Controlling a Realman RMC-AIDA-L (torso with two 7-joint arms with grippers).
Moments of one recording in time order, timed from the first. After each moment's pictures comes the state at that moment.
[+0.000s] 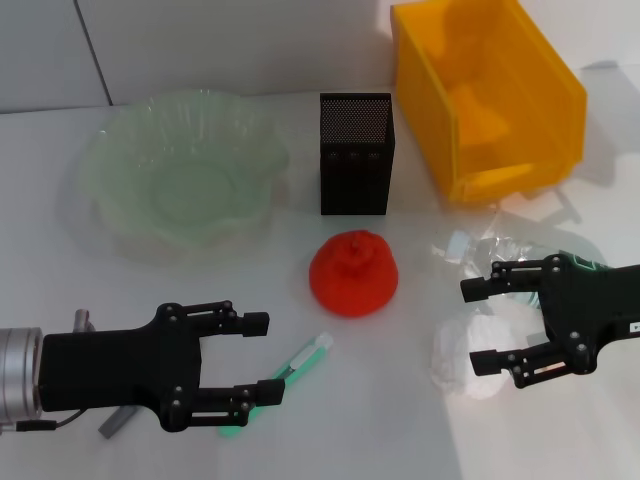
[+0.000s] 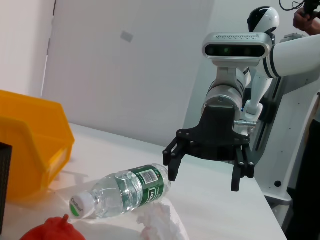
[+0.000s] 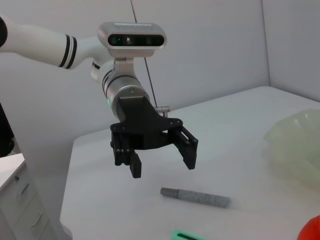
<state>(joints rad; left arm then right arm) -0.45 -2.03 1.07 0.57 1.74 1.70 -1.22 0.51 1.96 -0.64 -0.60 -2.13 -1.86 1.20</state>
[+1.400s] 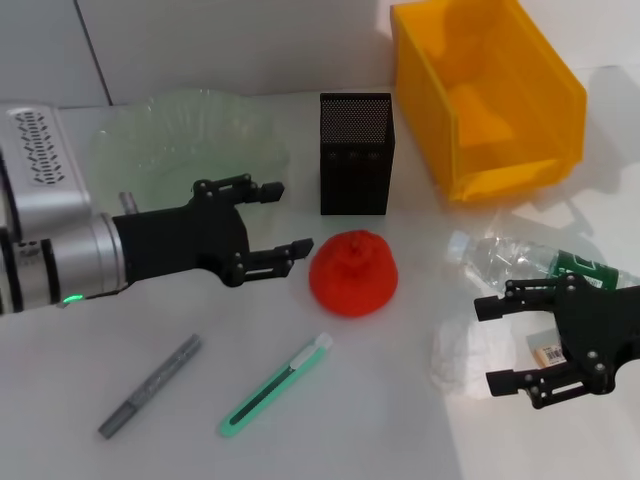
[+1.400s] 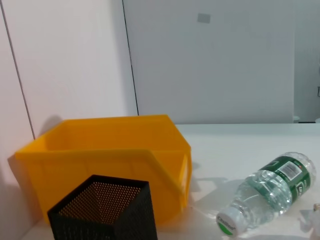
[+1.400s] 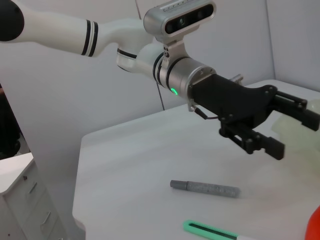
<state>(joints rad) -0.60 -2.08 1.11 0.54 1.64 1.27 -1.00 0.47 1.96 -0.63 -0.62 -2.15 -1.89 1.20</state>
